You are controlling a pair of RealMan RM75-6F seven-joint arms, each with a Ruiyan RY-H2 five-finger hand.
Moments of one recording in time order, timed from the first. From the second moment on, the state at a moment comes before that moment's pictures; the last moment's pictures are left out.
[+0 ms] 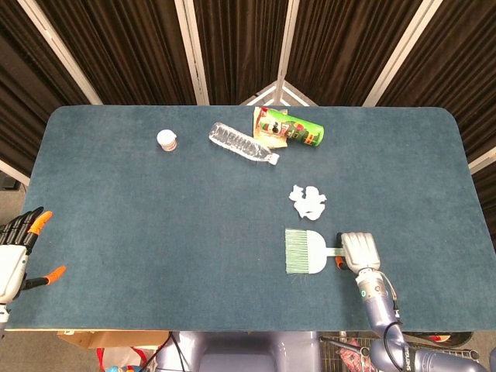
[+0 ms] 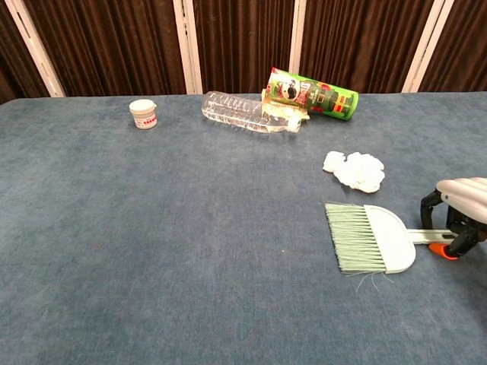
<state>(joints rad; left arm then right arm) -0.11 -1.12 -0.03 -1.60 1.54 1.49 -0.12 0.48 -1.57 0.12 -1.50 -0.90 1.09 -0.61</state>
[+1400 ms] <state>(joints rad) -0.12 -1.10 -0.03 -1.61 1.54 1.47 -0.18 0.79 -1.49 0.28 -1.59 -0.65 1.14 -0.91</state>
